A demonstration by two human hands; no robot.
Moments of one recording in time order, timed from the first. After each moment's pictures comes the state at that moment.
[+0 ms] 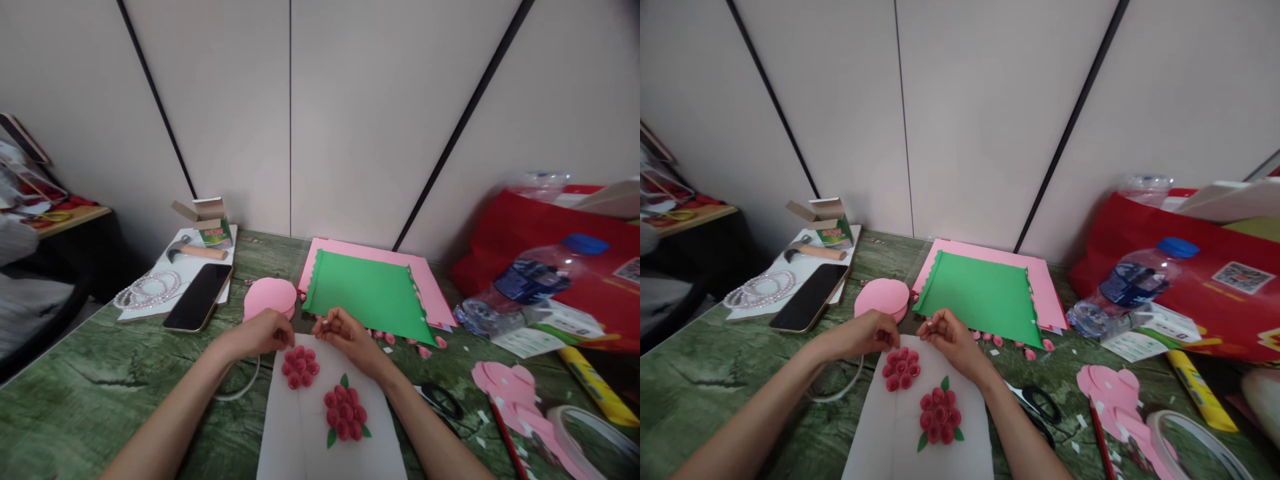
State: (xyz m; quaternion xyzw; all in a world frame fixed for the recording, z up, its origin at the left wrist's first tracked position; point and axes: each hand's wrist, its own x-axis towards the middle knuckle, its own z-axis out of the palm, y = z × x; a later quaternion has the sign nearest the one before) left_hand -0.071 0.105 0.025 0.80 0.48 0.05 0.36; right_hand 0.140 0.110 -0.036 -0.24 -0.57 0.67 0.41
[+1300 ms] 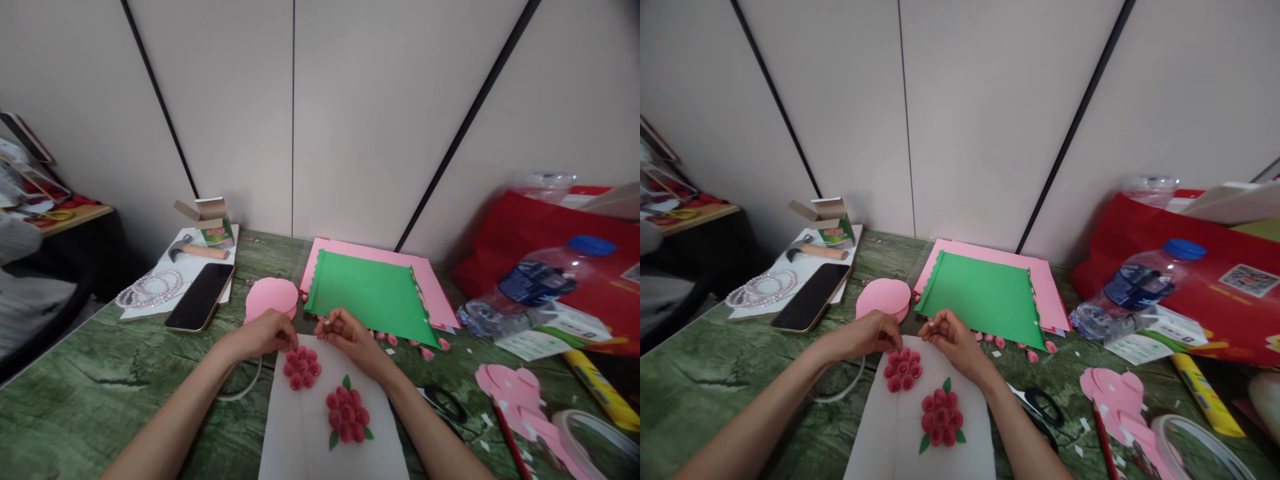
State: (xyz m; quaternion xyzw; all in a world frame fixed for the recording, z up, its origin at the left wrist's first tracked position) left_hand -0.072 0.106 0.020 0.80 0.45 0.08 0.39; right_hand 0.140 0.110 -0.036 -0.25 -0.57 0.67 0.40
